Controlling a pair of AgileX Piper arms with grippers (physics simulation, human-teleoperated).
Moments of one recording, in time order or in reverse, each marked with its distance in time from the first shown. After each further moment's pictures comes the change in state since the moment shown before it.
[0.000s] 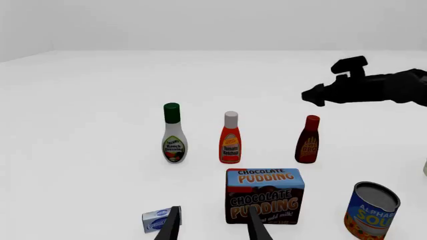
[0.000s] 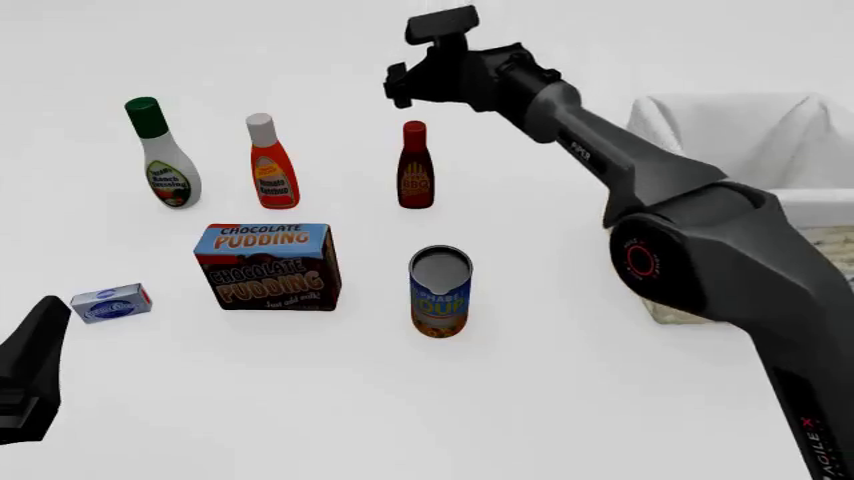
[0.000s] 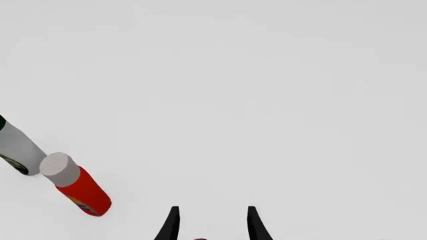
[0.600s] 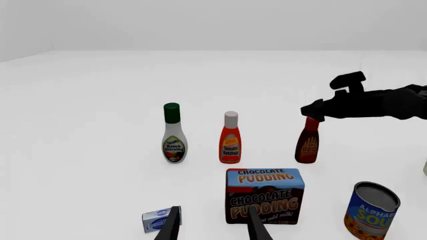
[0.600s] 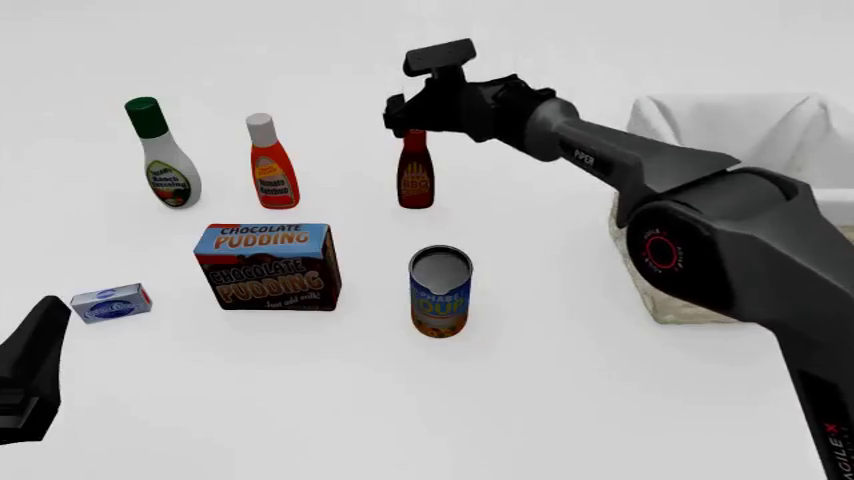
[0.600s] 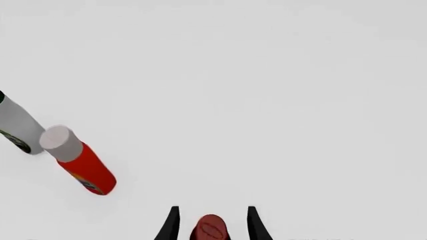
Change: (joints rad) left arm 0.000 0.000 0.000 0.000 0.000; right arm 0.015 -0.082 0.272 -0.143 0.016
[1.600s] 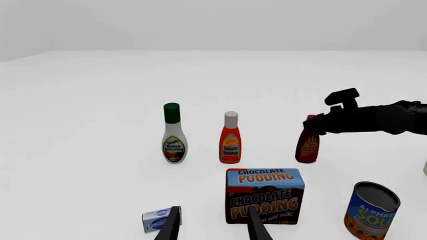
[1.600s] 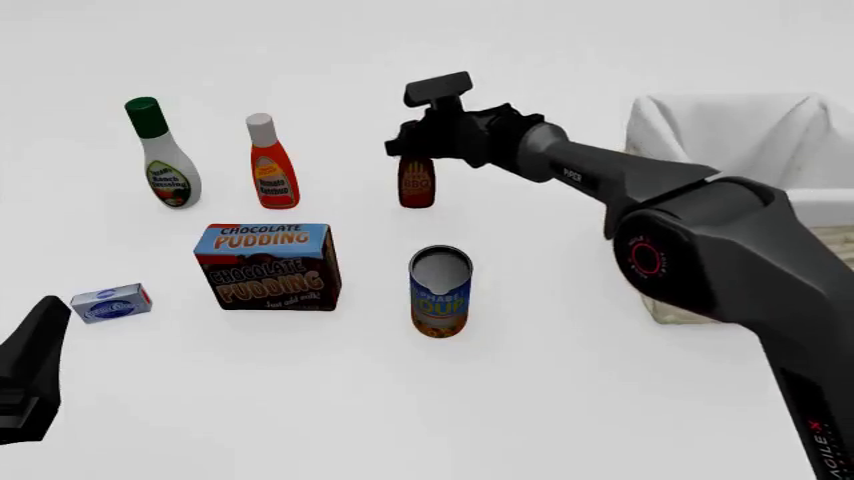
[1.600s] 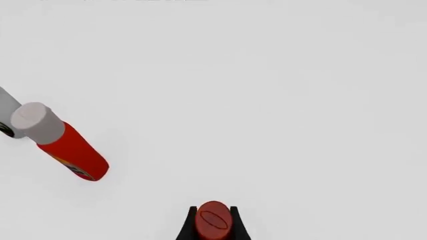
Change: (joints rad) left arm 0.000 0.000 0.000 0.000 0.000; right arm 0.000 0.051 0.039 -0.028 0.014
